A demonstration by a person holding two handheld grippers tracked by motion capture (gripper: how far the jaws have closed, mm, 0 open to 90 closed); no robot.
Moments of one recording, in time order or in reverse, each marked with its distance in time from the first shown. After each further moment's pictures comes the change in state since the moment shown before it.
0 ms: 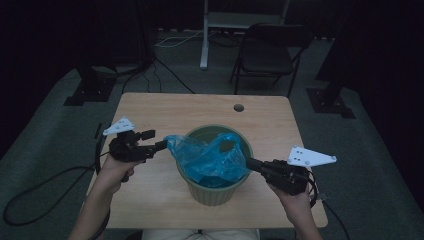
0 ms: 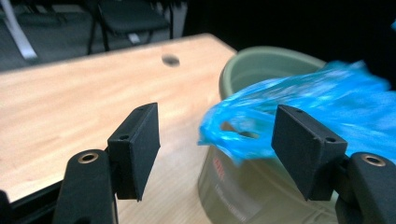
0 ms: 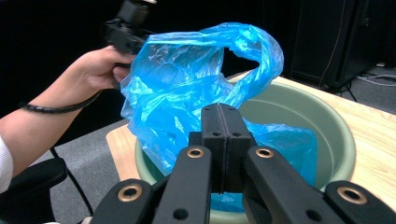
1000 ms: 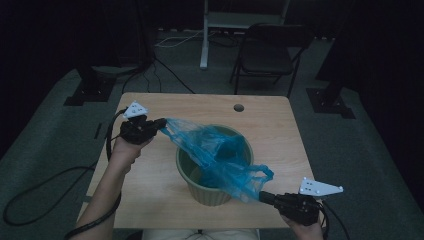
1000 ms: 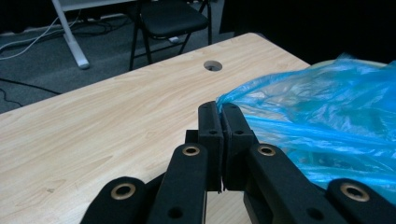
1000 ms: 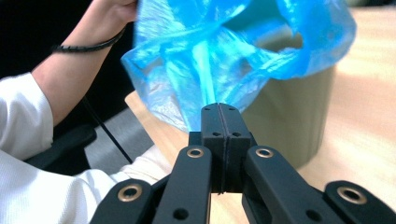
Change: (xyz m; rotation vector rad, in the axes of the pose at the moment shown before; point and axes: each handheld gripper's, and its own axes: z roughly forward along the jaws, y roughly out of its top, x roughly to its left) left arm 0.009 0.030 0.028 0.022 0.190 0.091; right arm -0.002 -0.093 -0.038 0.094 0.024 0.223
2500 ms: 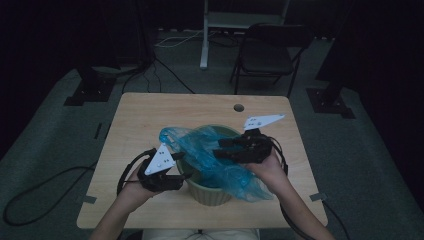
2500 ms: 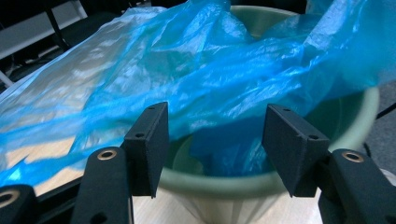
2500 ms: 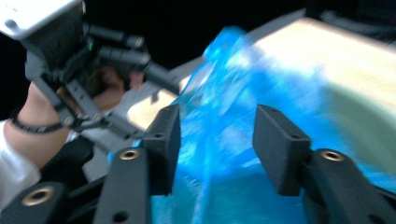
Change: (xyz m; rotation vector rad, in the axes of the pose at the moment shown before) left arm -0.114 -0.036 -0.028 0.002 -0.170 0.339; right arm 0.003 0.148 0.122 0.219 0.130 -0.148
